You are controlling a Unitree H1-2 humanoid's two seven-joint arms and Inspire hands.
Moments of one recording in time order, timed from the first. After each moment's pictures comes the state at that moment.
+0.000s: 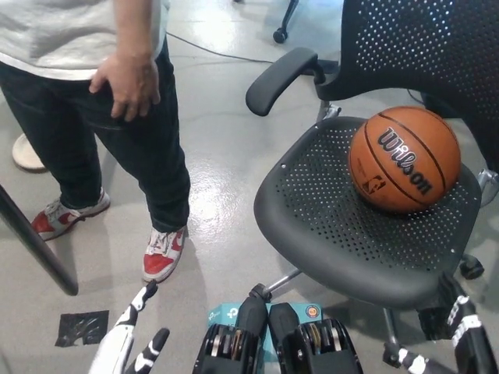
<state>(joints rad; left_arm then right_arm) 0.16 0.22 -0.14 0.04 0.40 -0.30 0.13 0.22 -0.14 0.10 -0.06 0.03 -0.24 -0.10</state>
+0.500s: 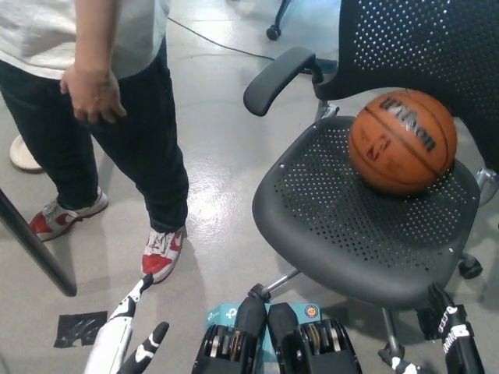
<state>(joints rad) 0.08 0.23 -0.15 0.19 0.45 -0.42 0.23 0.18 -0.13 0.09 0.09 0.01 -0.39 -0.07</state>
